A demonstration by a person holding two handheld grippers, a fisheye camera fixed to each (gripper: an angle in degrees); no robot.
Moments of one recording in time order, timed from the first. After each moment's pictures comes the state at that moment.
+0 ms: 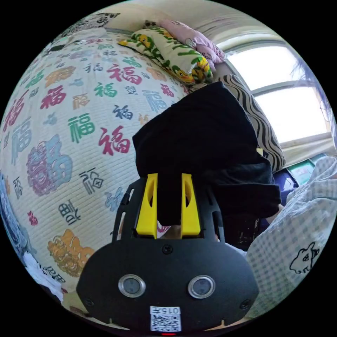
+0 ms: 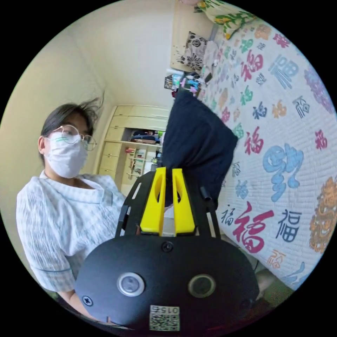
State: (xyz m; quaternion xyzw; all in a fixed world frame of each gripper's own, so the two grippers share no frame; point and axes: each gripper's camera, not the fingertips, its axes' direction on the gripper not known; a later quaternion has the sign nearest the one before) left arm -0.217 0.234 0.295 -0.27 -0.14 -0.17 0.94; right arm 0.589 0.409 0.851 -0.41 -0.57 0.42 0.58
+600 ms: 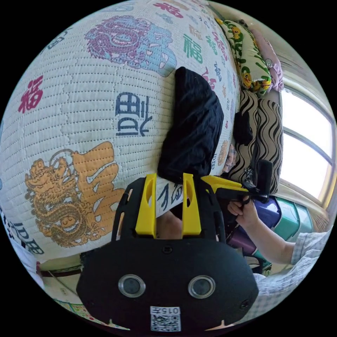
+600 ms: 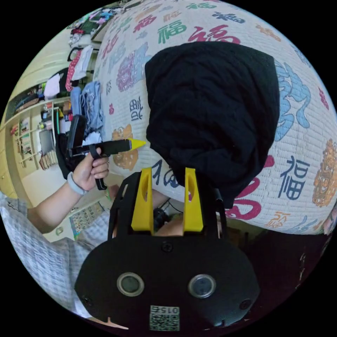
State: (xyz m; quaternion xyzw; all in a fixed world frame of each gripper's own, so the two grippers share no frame) left arm -0.482 0.352 0.116 -0.32 -0.08 -0.40 0.86; right arm 0.390 0.413 0.786 -0.71 -0.32 0.09 0.62
